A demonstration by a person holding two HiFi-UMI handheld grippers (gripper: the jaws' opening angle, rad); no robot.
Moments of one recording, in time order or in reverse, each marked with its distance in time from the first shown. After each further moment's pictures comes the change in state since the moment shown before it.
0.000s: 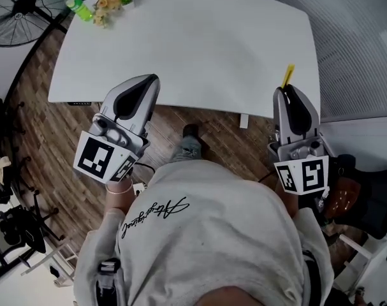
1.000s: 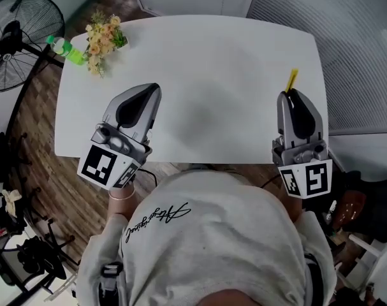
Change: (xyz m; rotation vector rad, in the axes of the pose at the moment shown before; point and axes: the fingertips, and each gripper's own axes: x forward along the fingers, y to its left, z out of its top) left arm 0.104 0.112 0.001 0.013 0.001 -0.081; right arm 0.123 -0.062 -0.007 -0.021 -0.004 -0.090
